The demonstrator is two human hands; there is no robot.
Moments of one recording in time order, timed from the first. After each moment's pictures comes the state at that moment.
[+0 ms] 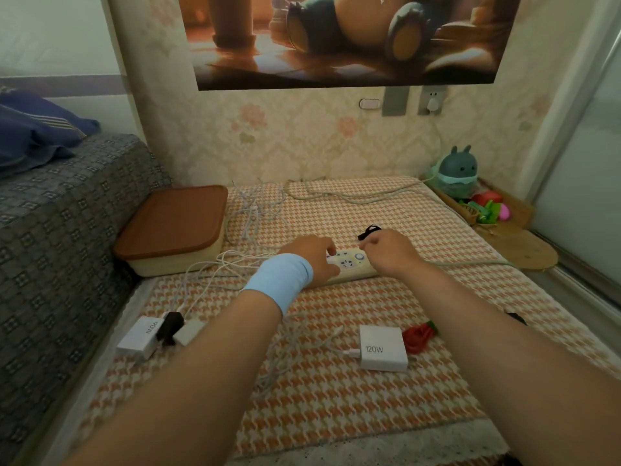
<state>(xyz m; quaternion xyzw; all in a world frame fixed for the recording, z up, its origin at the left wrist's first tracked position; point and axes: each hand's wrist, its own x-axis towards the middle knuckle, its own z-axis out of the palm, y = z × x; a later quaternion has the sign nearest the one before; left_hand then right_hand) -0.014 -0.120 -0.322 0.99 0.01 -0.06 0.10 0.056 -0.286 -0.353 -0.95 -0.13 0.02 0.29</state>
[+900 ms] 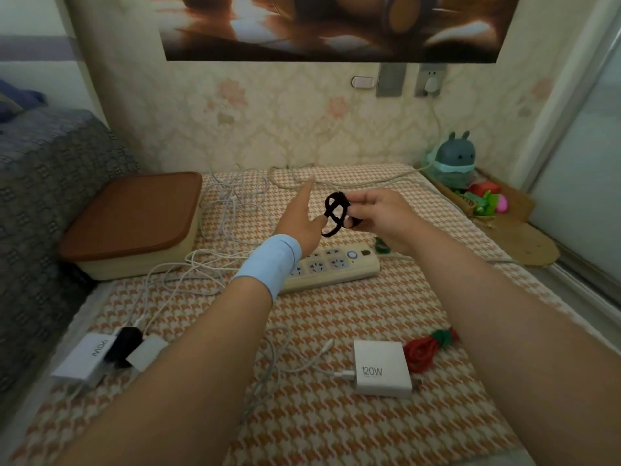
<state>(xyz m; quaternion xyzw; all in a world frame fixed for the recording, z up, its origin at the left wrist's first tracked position) 0.049 -0.115 -0.341 0.86 0.03 0.11 0.50 0.110 -0.279 -0.335 -0.72 -0.17 0.11 0.66</state>
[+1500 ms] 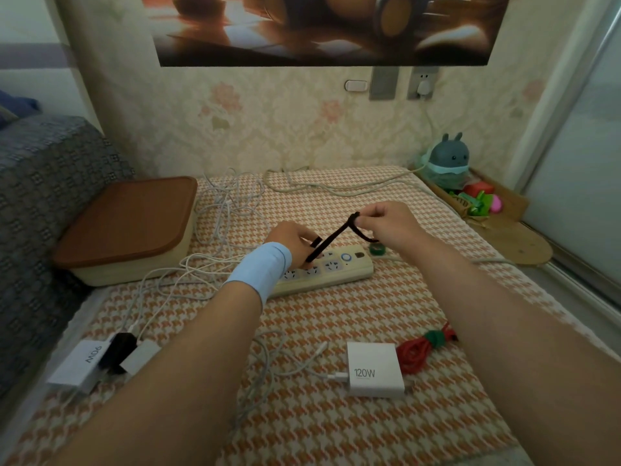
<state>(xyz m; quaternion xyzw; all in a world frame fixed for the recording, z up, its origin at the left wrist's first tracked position) 0.045 -0.112 -0.348 0.86 0.14 -0.04 0.49 0.117 -0.299 -0.351 -0.84 -0.08 0.01 0.54</state>
